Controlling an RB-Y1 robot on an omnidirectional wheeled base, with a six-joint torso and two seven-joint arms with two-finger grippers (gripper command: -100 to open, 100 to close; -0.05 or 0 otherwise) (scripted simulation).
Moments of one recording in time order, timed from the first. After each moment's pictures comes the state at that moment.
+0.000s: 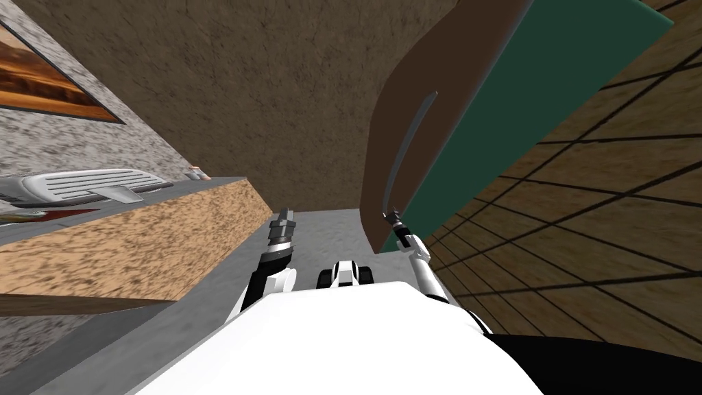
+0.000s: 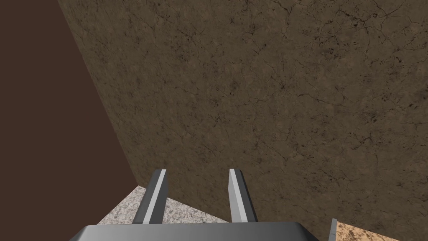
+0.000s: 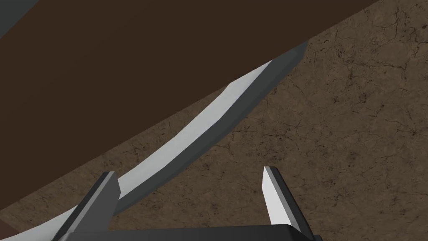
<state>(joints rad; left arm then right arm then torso) 0.53 0.02 -0.04 -2.21 0.07 -0.43 -0.17 -0.07 -0.28 -0.32 -1.31 0.80 -0.45 1.55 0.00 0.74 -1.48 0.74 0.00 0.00</state>
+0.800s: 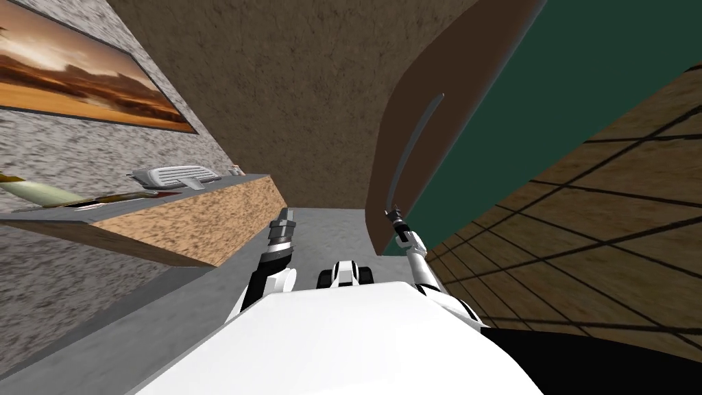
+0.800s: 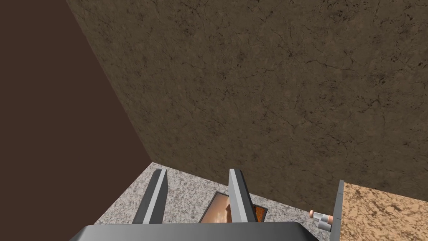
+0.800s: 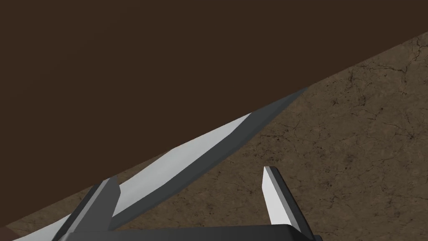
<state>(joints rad) 0.53 0.02 -0.04 -2.21 0.07 -0.43 -0.17 -0.15 -0.26 -0.38 -1.24 0.81 -0.38 1.63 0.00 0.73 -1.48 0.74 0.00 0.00</state>
